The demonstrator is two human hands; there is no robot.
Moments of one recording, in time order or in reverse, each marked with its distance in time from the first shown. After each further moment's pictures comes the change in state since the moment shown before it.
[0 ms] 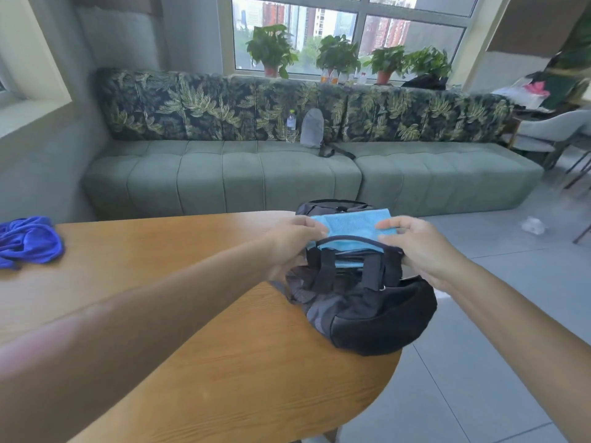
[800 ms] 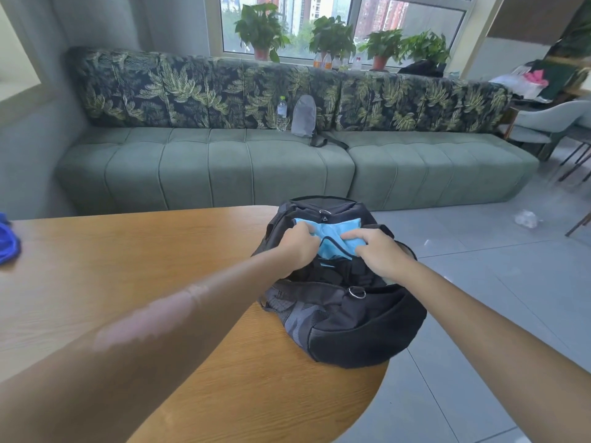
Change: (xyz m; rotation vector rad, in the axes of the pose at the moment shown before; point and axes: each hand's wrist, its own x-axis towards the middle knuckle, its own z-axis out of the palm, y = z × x) left_hand 0.127 -0.046 0.037 0.555 0.208 0.015; right_hand 0.083 0.051 0.020 -0.515 -0.144 -0.085
